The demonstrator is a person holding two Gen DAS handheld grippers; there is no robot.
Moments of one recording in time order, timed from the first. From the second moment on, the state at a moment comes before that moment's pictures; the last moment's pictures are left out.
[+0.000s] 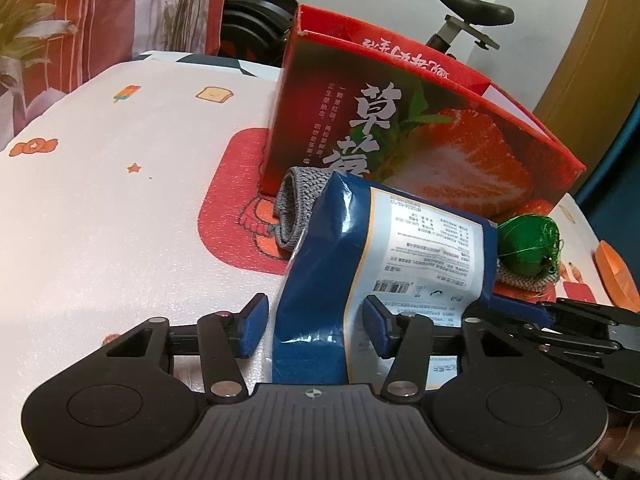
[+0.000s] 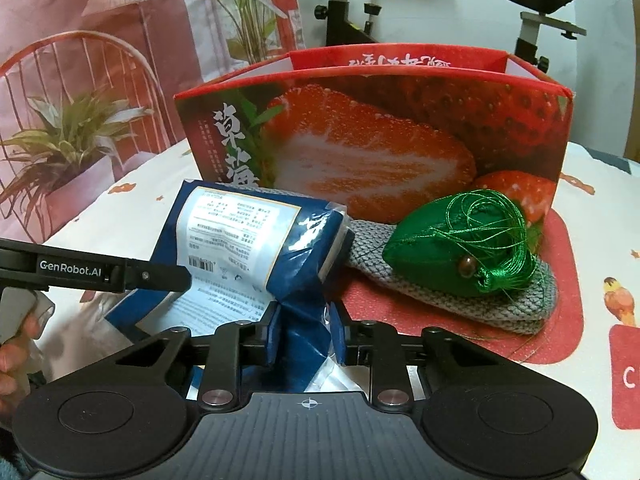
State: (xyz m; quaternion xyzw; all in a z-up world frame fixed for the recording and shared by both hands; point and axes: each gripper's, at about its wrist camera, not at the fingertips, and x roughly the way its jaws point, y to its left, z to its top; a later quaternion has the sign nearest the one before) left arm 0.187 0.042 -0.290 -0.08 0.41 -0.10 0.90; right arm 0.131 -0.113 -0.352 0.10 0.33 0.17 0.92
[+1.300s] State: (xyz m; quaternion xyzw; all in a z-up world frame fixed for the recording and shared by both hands) left arm 0.154 0.027 -0.220 -0.02 0.28 -0.15 0.95; right arm 0.108 -0.130 -0.286 0.06 0.22 0.18 0.96
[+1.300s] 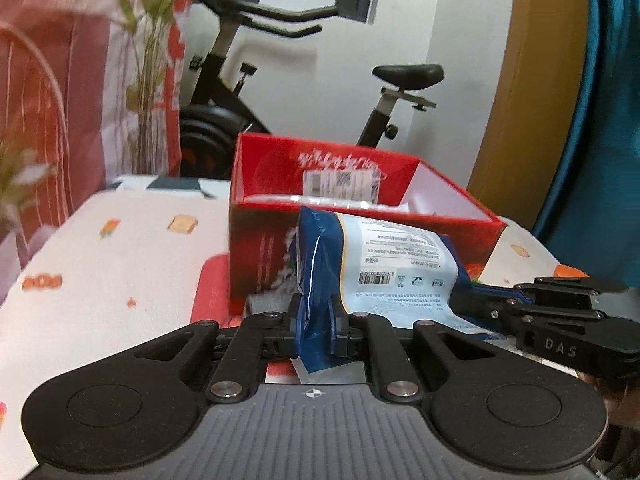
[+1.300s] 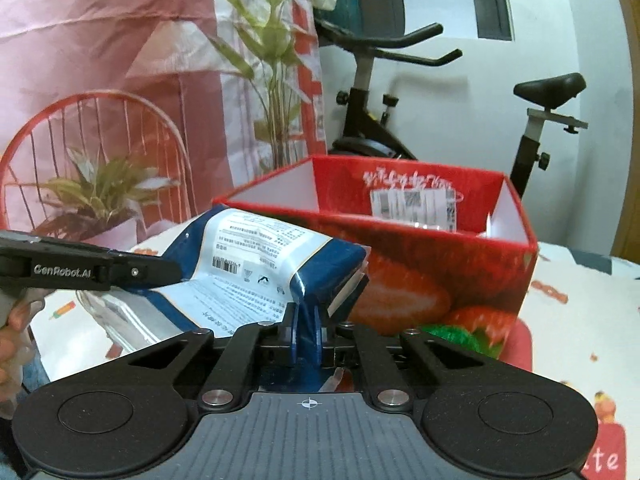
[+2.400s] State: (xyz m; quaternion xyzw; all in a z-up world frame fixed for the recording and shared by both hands) left arm 0.303 -0.012 -0.152 -0.04 0.27 -0.20 0.94; right arm 0.262 -0.181 -0.197 -0.04 0.21 0.12 0.97
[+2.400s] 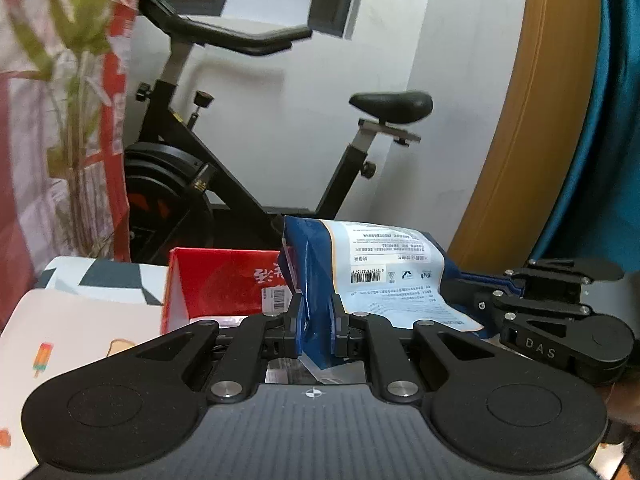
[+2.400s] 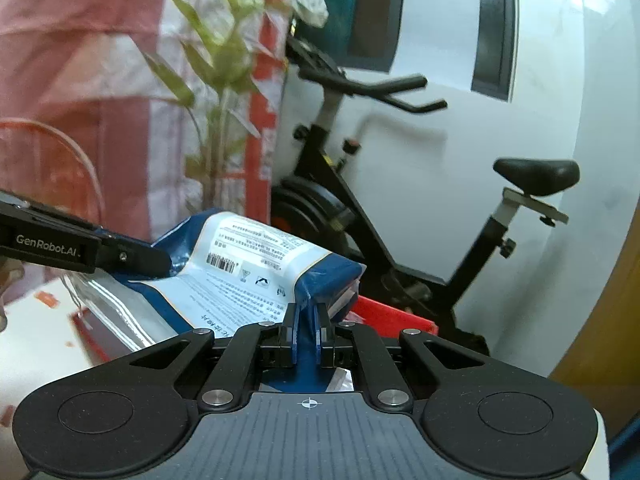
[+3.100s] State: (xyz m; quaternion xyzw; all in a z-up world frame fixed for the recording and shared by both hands) left arm 0.426 -0.056 -0.222 -0.02 0.44 -0.23 0.87; right arm 0.373 -0.215 -0.269 -0.04 0.38 0.12 0.91
